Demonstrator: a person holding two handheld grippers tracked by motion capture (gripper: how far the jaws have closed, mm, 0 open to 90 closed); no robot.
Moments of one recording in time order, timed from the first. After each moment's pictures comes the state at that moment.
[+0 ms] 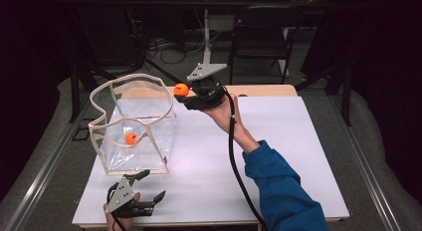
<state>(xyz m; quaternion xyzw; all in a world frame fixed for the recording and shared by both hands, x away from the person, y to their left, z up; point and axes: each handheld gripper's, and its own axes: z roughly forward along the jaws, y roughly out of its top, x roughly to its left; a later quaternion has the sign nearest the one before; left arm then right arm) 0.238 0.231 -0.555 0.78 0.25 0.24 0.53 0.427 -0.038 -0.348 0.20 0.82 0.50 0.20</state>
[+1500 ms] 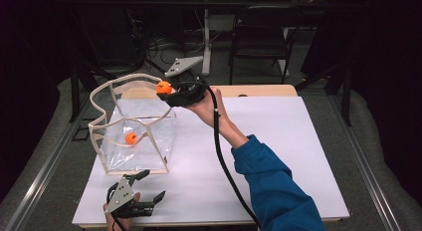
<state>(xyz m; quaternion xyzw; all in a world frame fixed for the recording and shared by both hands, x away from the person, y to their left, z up) 0.237 0.231 -0.555 0.77 0.25 0.24 0.53 0.429 0.005 -0.331 0.17 0.84 0.48 0.20</state>
